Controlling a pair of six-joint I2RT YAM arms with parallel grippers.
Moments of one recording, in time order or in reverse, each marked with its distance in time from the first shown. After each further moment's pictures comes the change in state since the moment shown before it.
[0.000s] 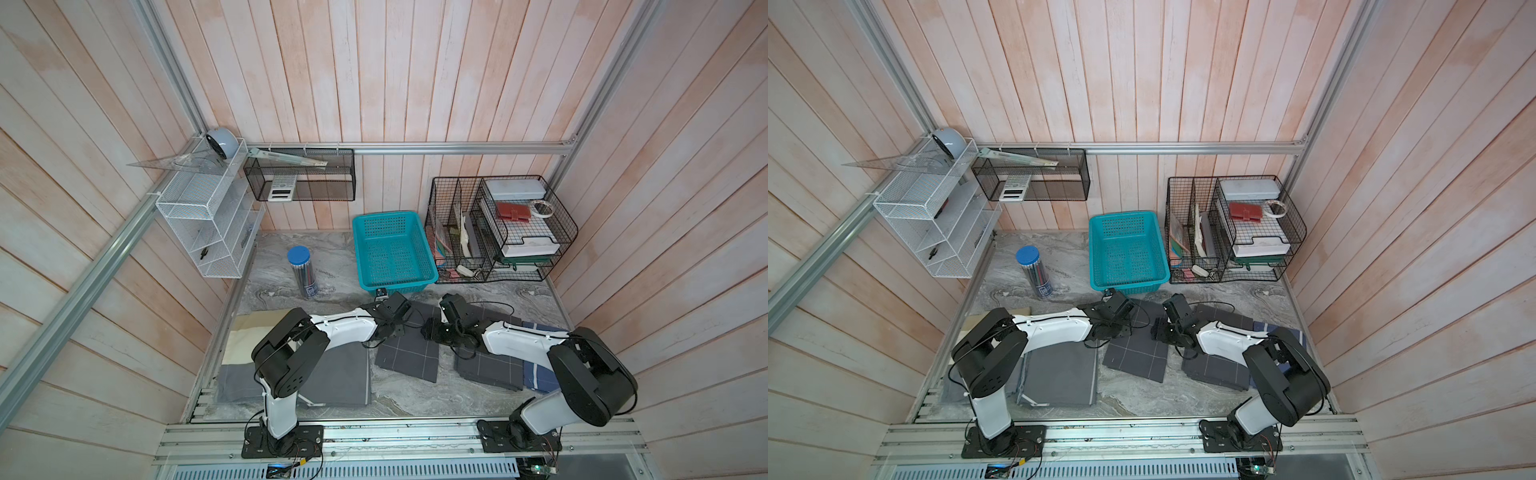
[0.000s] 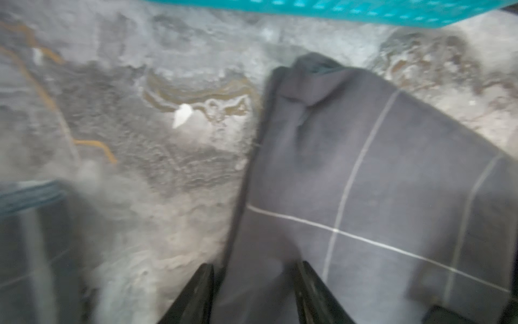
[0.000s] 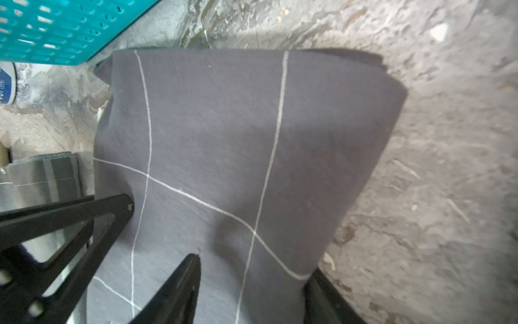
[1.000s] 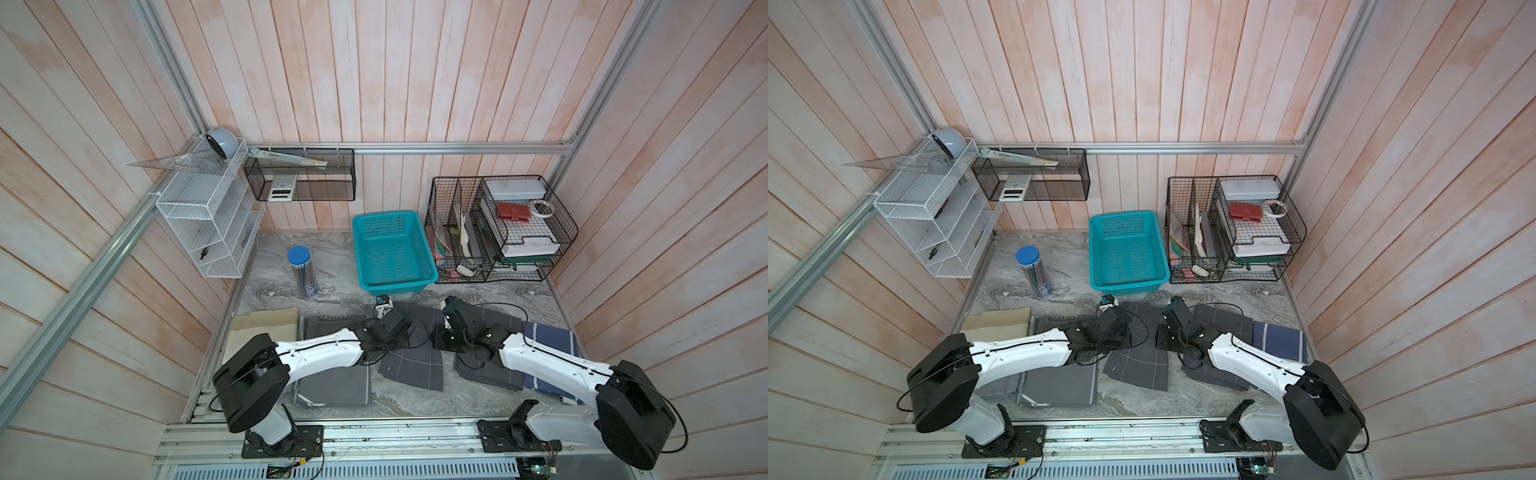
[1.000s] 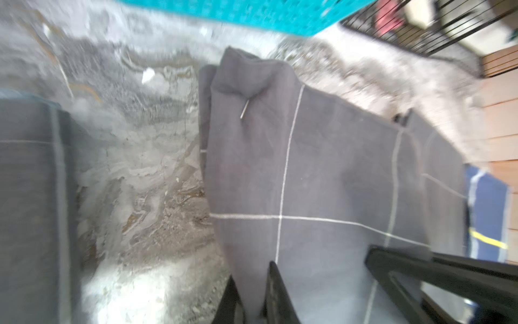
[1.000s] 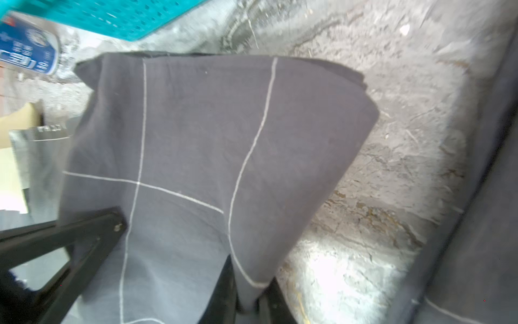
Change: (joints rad) left arm -0.149 -0.327 -0.169 0.046 -0.094 -0.100; right arm 0.115 -0.286 0.011 -0.248 0.101 0.013
